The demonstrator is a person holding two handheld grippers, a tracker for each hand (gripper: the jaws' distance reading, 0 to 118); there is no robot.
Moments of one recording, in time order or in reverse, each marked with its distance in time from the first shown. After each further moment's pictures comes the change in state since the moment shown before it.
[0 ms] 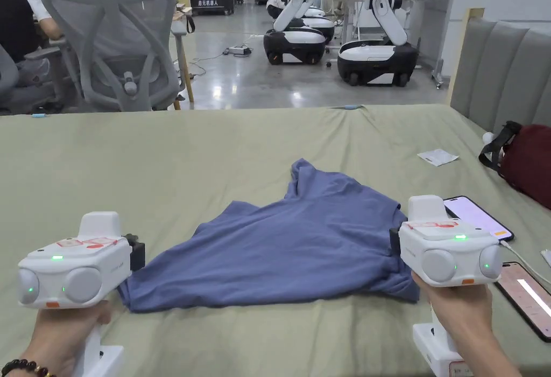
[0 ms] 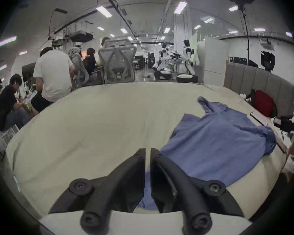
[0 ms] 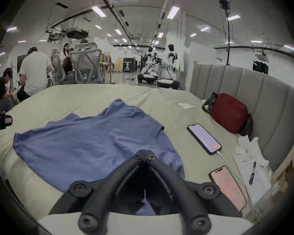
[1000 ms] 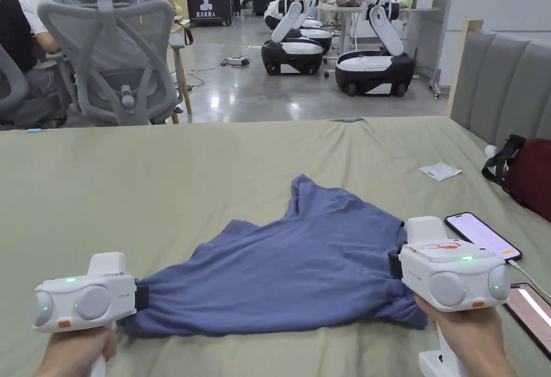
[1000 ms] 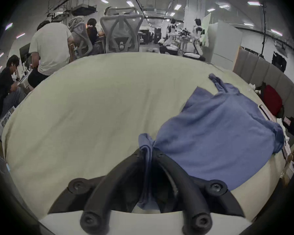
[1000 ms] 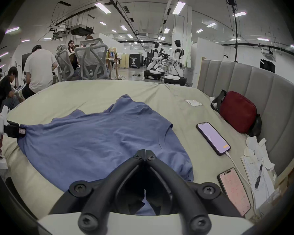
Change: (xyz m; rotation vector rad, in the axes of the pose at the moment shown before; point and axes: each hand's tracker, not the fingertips) left arm -0.003 -0.008 -0.060 -0.241 0.015 0.062; right arm 0.000 0.009 -0.013 -0.036 0.069 0.021
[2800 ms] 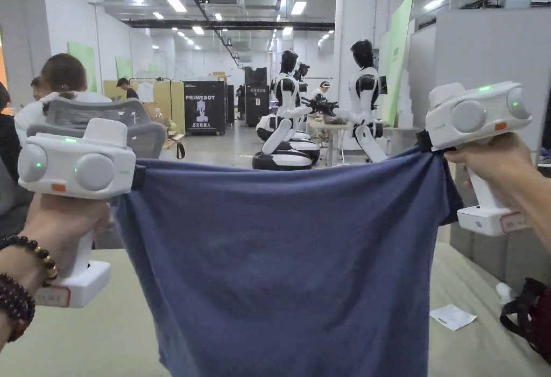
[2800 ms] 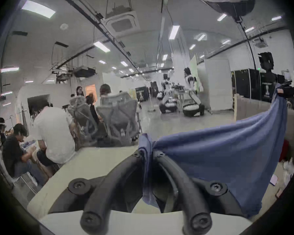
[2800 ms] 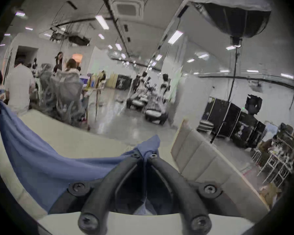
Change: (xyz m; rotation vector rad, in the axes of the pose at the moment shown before) left arm 0.067 0.376 0.079 0.551 0.089 -0.196; right arm 0.108 0.426 -0.010 0.250 -0.204 0.114
